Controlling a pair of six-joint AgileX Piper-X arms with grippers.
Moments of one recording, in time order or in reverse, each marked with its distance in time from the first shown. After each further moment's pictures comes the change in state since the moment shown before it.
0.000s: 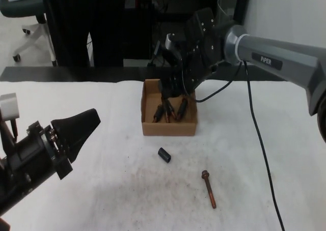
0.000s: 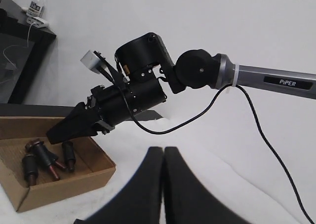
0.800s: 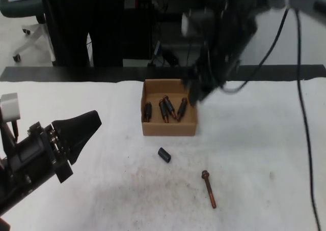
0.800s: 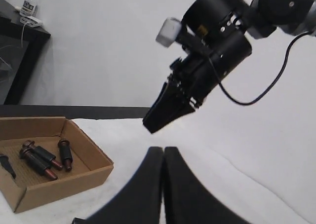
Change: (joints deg) left arm 0.0 0.0 0.0 0.0 1.3 1.3; right arm 0.9 -19.3 5.7 30.3 1.1 -7.4
